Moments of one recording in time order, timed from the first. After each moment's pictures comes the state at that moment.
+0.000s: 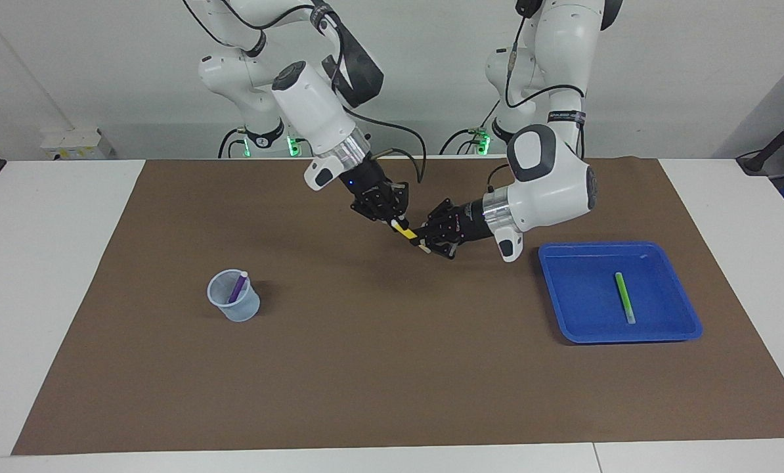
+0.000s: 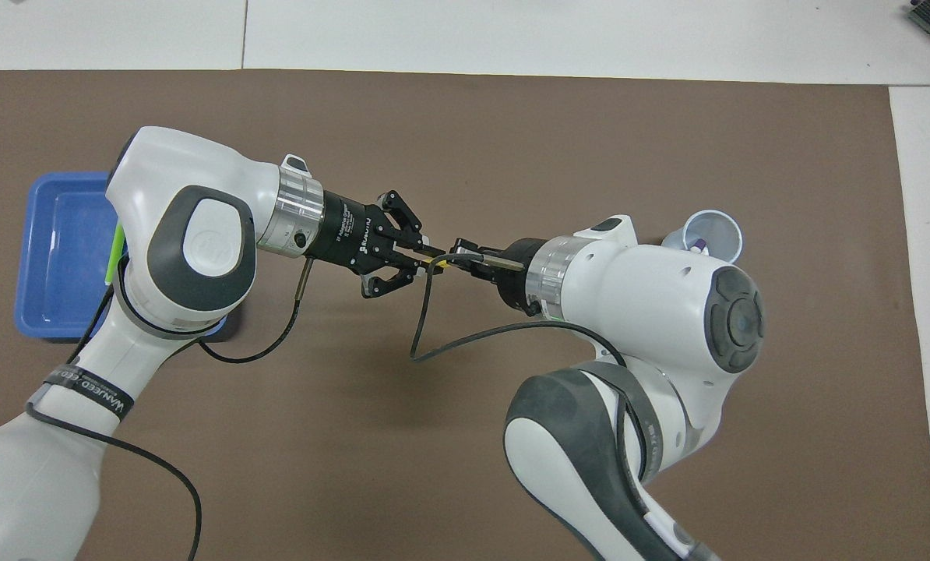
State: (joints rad) left arm -0.22 0.30 -0.17 -1.75 -0.97 1.98 -1.34; right arm 0.35 0.09 0.20 -1.97 0.53 2.56 0.47
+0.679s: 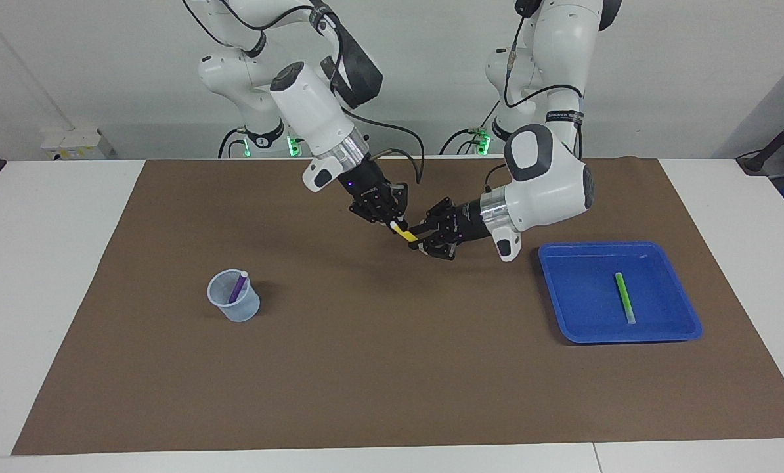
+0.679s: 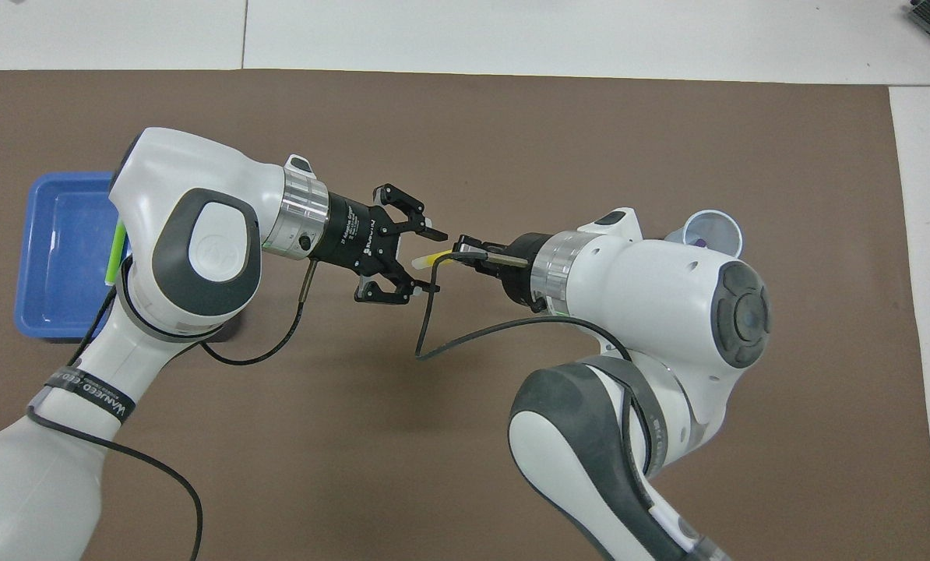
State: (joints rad) left arm -0.23 0.29 -0.17 -1.76 -0.94 1.99 -1.34; right arm 0.34 0.09 0.19 -1.96 0.53 2.56 0.42
